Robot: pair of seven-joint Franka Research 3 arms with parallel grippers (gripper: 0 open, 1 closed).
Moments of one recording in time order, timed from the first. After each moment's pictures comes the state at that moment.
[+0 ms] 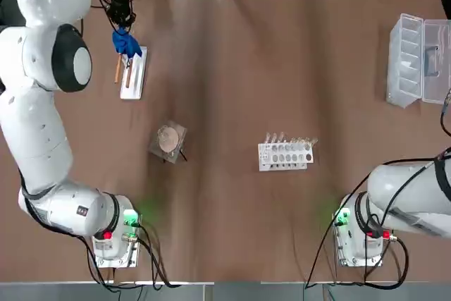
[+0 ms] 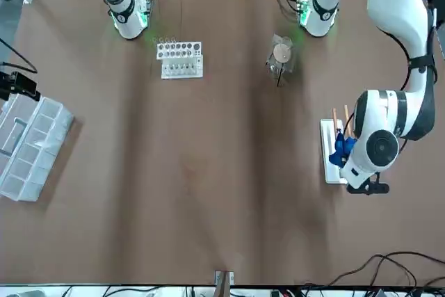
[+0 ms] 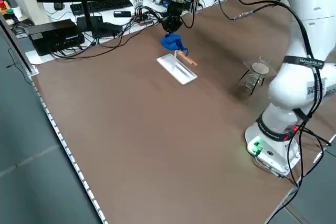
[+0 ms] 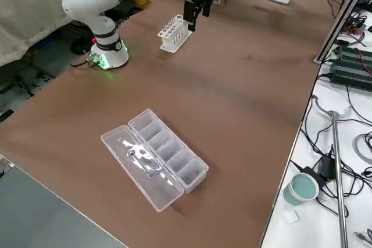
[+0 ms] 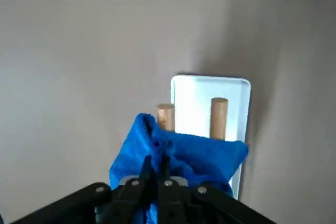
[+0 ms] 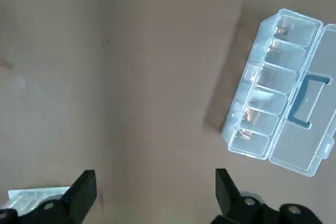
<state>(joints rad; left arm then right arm) -0.27 0.54 0.19 -1.59 0.24 1.92 -0.20 -0.39 0.08 0.29 -1.51 -0.06 1.52 -0.08</state>
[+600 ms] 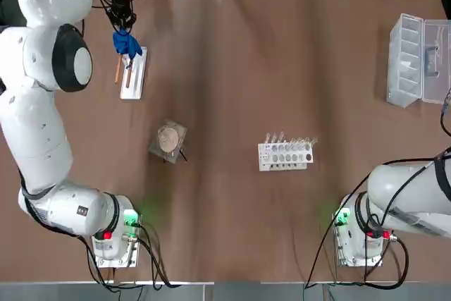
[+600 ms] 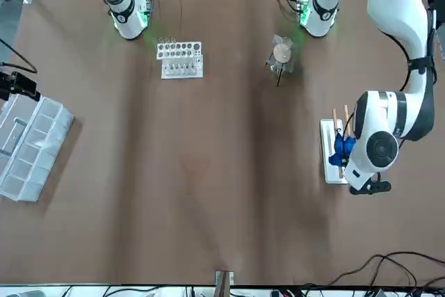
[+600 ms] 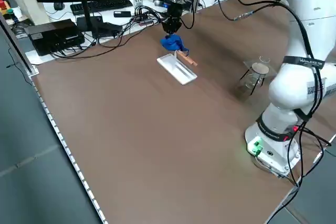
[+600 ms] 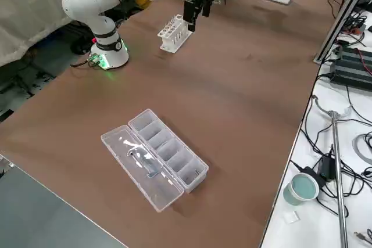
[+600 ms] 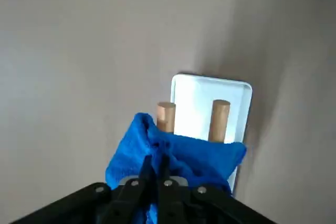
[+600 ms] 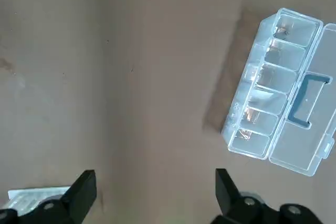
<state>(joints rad) -0.28 0.54 0.18 -1.59 0.24 1.92 -0.27 -0.39 0.08 0.29 -1.51 -0.06 1.52 -0.08</state>
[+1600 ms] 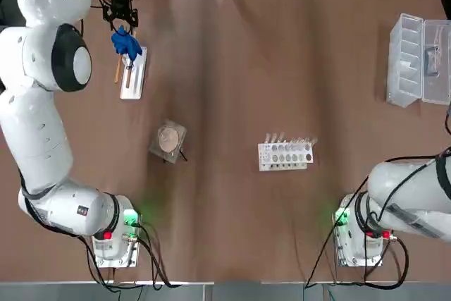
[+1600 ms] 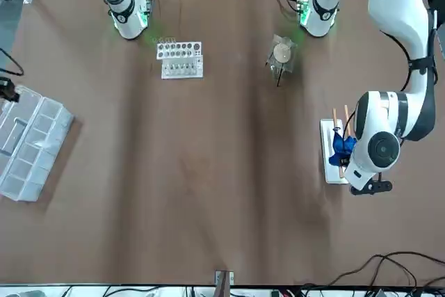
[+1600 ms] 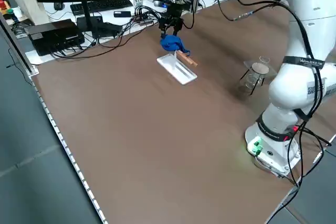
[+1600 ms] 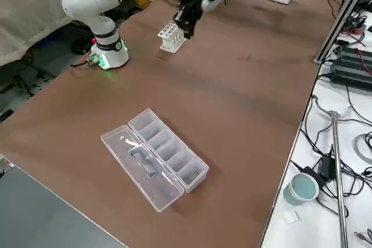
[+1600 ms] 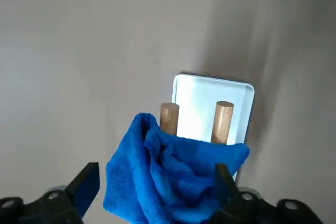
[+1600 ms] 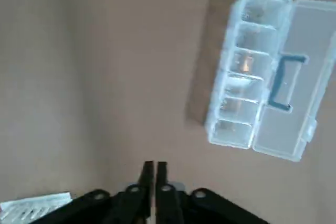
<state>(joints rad) -0.27 0.54 0.18 -1.59 0.23 1.92 -0.28 -0.54 0.11 0.28 -1.51 -0.06 1.52 -0.11</state>
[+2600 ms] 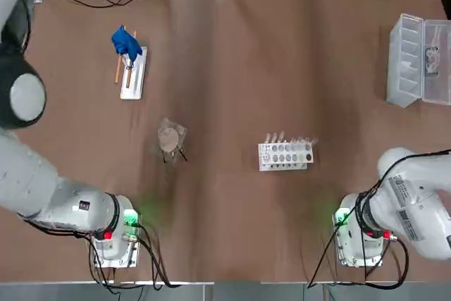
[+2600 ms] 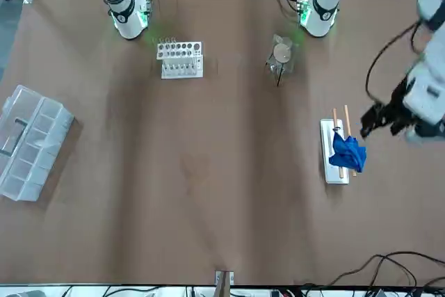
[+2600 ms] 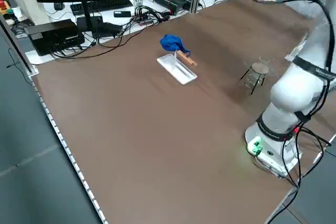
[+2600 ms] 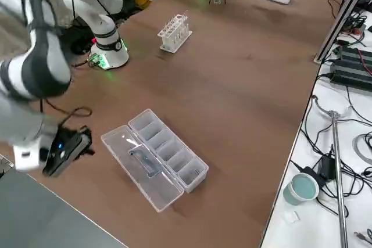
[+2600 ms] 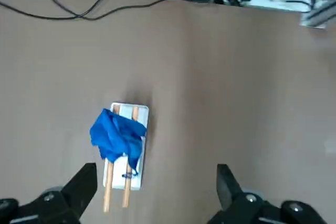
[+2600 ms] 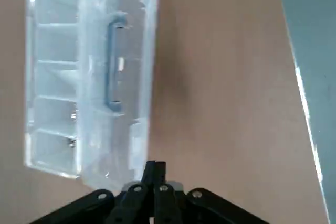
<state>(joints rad) -0.11 0.08 -0.03 -1.52 -0.05 1.78 -0.19 -1.21 0.60 0.27 -1.41 0.12 1.83 -0.78</state>
